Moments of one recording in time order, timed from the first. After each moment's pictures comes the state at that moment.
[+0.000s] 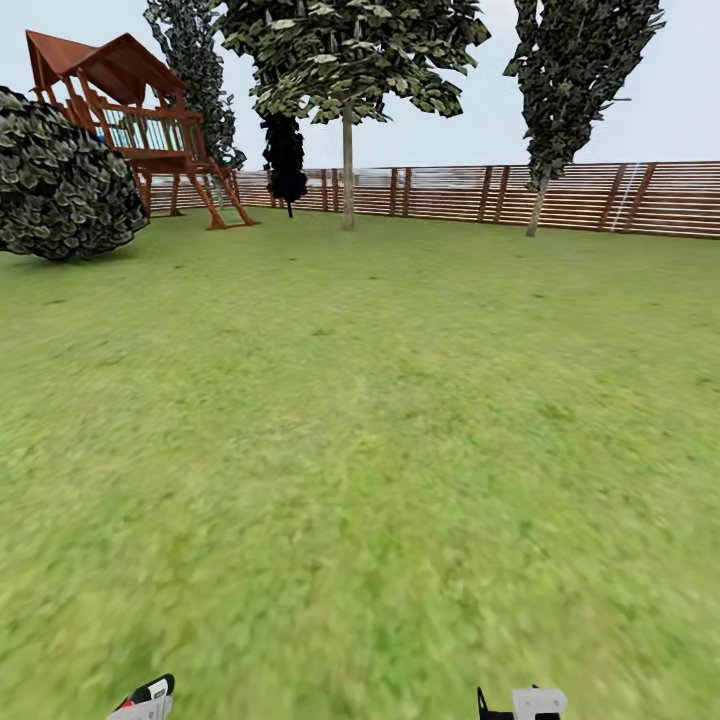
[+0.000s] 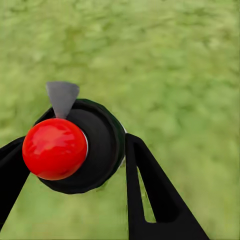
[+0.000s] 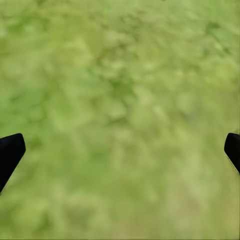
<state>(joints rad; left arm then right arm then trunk) -0.27 0.17 0.13 -0.16 0.16 -0.67 -0.11 -0.37 -0.02 0.18 -0.03 -0.04 -0.65 -0.19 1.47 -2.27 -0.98</state>
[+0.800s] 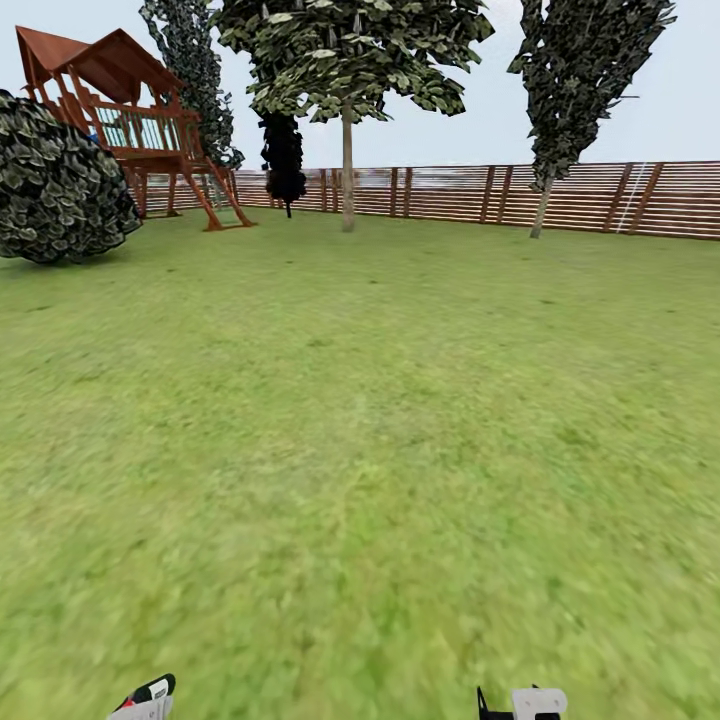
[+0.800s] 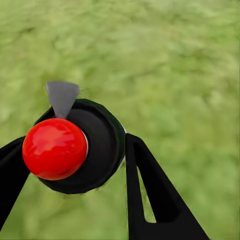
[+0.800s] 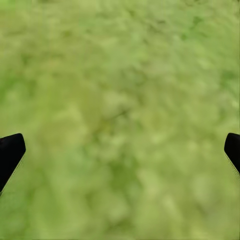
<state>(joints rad) -0.27 0.16 0.13 -0.16 0.16 -0.67 -0.11 -0.37 -0.02 0.18 -0.03 -0.04 -0.65 -0.18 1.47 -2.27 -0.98</state>
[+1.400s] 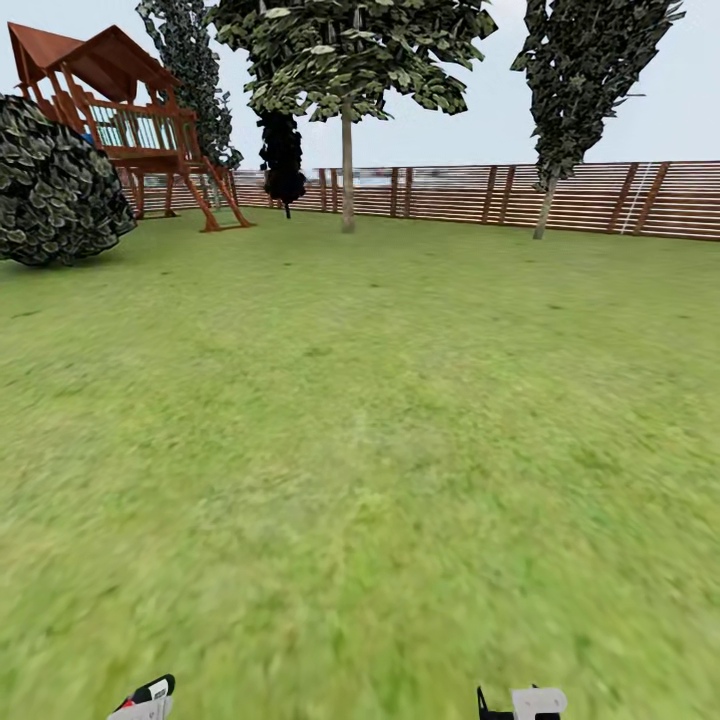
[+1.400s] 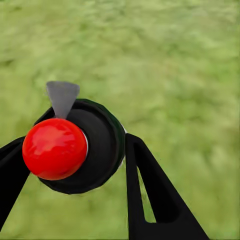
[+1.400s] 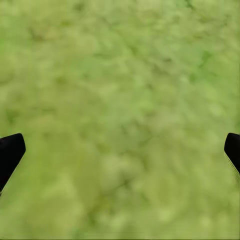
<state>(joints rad) -0.27 0.16 0.13 -0.16 0.16 -0.67 -0.11 -0.37 -0.02 0.18 -0.03 -0.04 -0.65 -0.19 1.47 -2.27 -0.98</state>
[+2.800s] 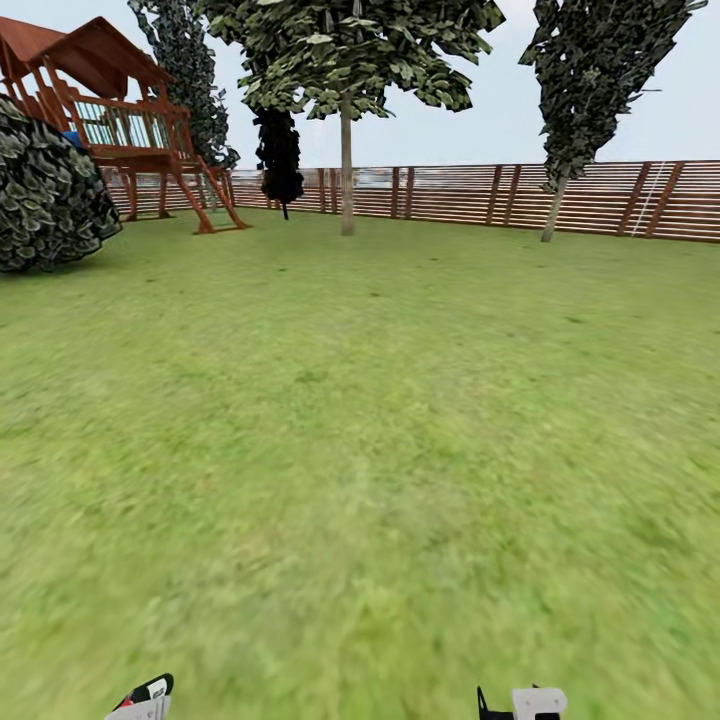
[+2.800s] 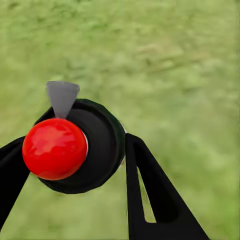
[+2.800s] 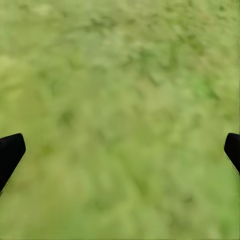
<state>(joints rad) -0.27 0.17 0.13 -0.16 0.16 -0.67 -0.11 -0.37 -0.02 0.18 -0.03 -0.04 -0.65 -0.18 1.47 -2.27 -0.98</state>
